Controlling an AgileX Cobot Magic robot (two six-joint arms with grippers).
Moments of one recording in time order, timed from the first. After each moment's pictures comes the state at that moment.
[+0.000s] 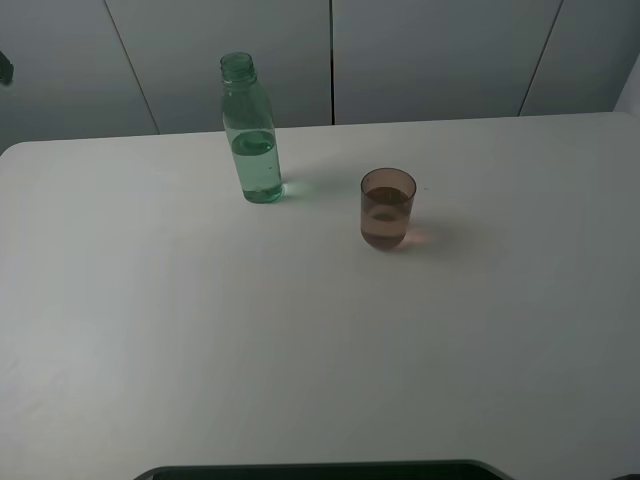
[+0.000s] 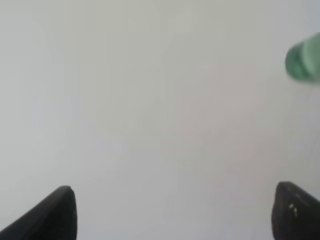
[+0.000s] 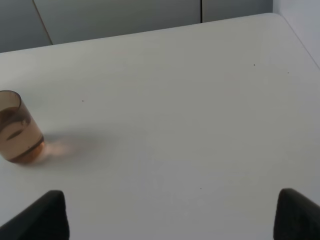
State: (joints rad) left arm -0.04 1.38 -1.29 -0.13 1.13 0.02; right arm -0.03 0.00 -0.51 -0.01 1.11 0.11
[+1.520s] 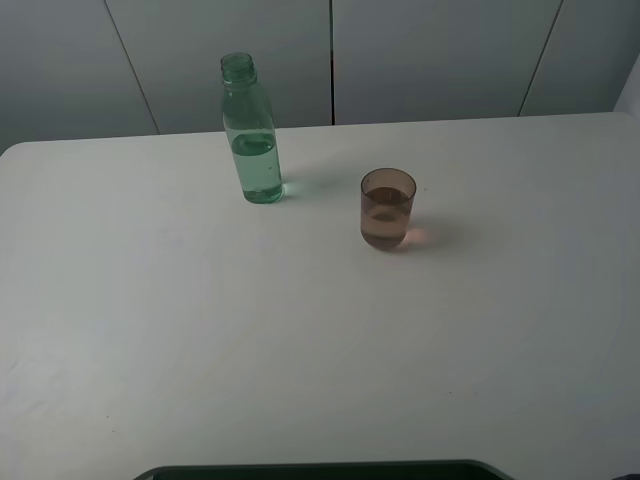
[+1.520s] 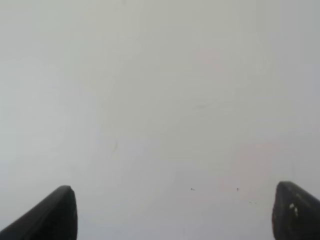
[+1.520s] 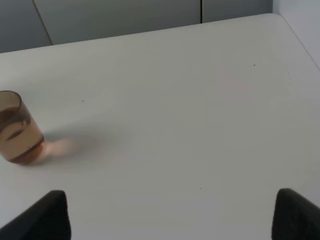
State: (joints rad) left arm -0.04 0.43 -0.62 -0.07 1.22 0.14; right arm -0.03 0.00 -0.51 -0.01 1.11 0.11
